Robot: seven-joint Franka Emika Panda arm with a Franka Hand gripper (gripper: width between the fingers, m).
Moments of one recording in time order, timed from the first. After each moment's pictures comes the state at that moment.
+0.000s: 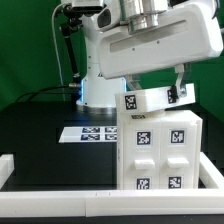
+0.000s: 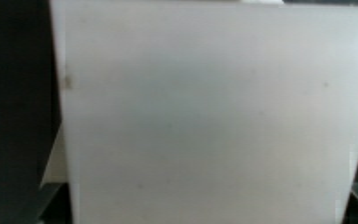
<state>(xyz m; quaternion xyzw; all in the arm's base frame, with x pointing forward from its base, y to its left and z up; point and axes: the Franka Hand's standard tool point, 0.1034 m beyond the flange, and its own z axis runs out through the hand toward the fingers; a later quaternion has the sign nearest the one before) 0.606 0.056 0.156 -0.90 0.41 -0.08 0.11</state>
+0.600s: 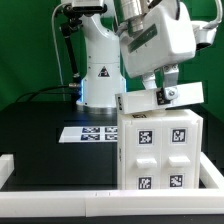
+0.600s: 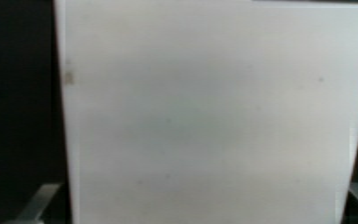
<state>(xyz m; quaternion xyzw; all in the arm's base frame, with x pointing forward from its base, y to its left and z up) 0.605 0.060 0.155 -0.75 0.64 -0.04 0.15</state>
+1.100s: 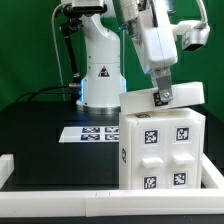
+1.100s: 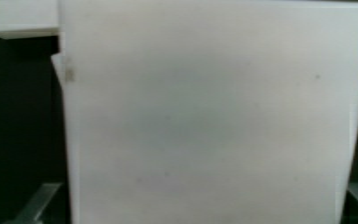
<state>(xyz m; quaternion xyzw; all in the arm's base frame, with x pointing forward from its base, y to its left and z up) 0.604 0.063 0.155 -0.66 0.73 0.01 0.15</state>
